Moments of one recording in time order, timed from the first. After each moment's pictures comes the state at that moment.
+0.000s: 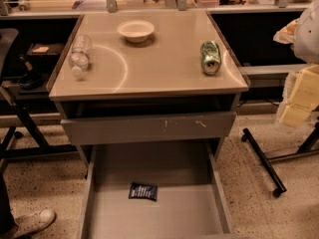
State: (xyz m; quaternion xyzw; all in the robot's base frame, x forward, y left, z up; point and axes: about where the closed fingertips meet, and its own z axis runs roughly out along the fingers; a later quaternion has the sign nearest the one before) arm 0.439 -0.215 0.982 -0.60 0.78 -0.04 0.17
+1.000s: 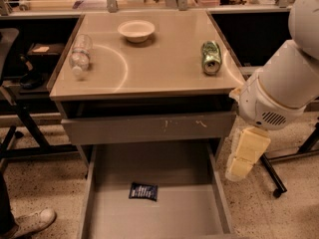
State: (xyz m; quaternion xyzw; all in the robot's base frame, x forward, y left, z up) arm 0.412 -0.153 0.872 -0.61 0.78 0.04 0.14
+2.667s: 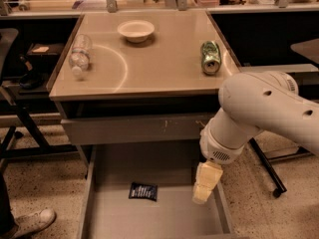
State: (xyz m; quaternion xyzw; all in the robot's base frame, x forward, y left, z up) arm 0.423 -0.111 0.726 -0.61 0.78 0.08 0.10
